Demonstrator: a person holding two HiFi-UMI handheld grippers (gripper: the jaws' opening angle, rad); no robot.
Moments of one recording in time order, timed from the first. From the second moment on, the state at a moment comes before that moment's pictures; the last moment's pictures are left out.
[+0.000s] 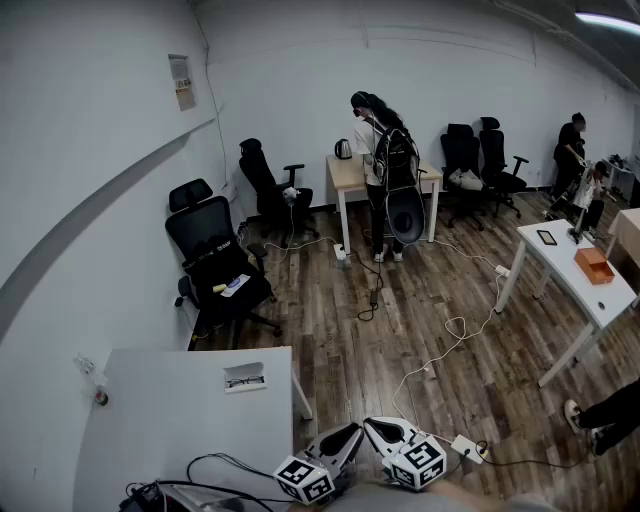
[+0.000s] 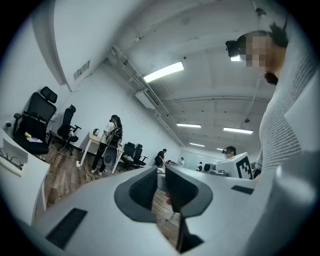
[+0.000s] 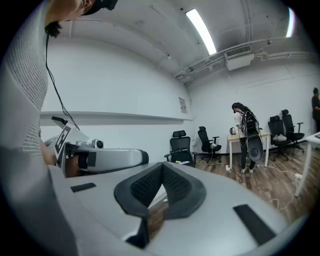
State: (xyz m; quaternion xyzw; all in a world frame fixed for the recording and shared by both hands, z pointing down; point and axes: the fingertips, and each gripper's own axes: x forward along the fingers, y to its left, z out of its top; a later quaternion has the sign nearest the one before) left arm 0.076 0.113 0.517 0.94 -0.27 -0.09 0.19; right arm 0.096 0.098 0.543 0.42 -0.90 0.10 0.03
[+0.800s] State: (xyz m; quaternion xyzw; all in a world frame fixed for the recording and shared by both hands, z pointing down) left arm 0.071 0.113 0.519 0.94 -0.28 -0.09 0.20; right arm 0.097 0.095 0.542 0.42 -0.90 0.11 0.01
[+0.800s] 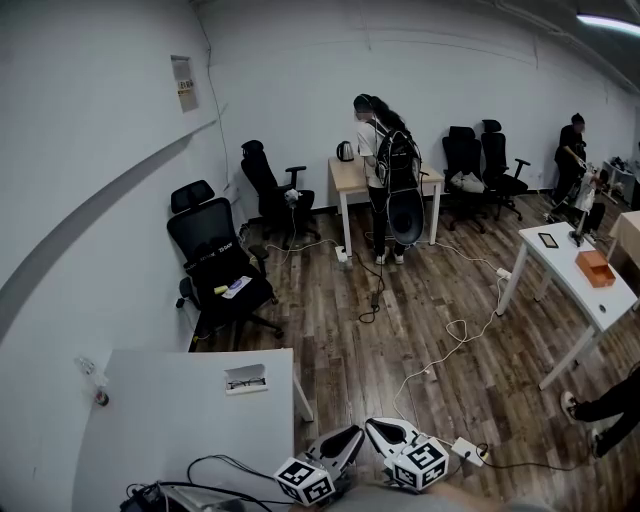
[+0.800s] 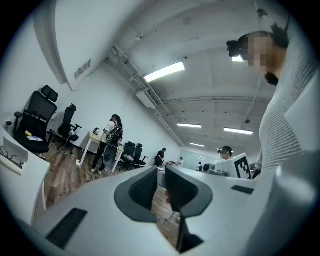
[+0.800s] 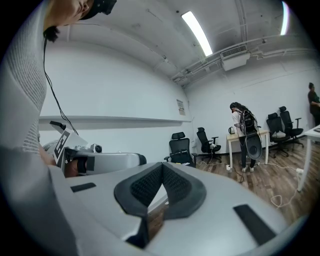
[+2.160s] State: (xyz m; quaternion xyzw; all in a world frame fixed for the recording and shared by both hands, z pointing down) left arm 0.039 0.070 0.484 0.93 -0.32 -0.10 0.14; right arm 0.091 0.057 0.519 0.43 -0.90 0.11 -0.02
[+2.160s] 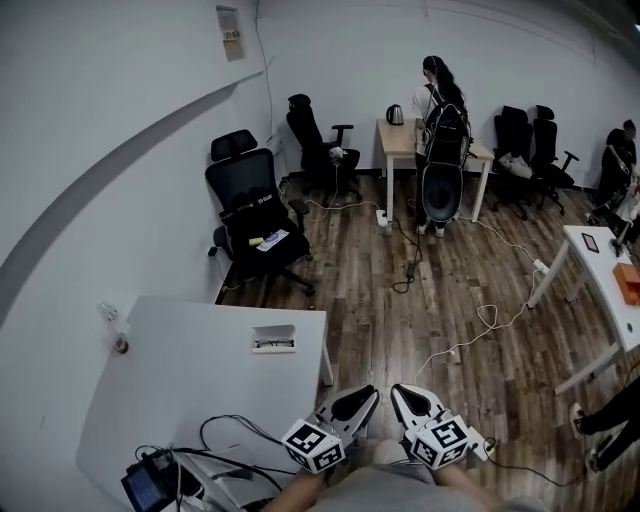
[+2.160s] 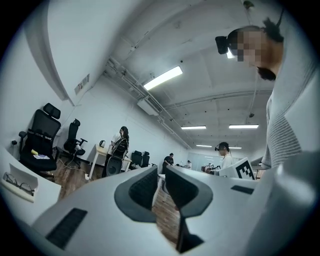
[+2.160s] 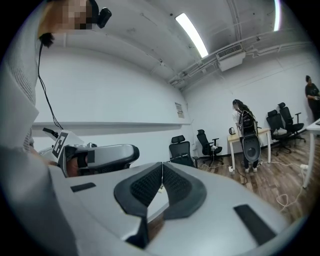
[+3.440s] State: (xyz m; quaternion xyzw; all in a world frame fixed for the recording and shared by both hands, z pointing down) left arm -0.004 -0.088 0.487 0.88 -0.44 -0.13 0.14; right arm 0.021 -0.123 0.491 0.26 -0.96 0.09 0.00
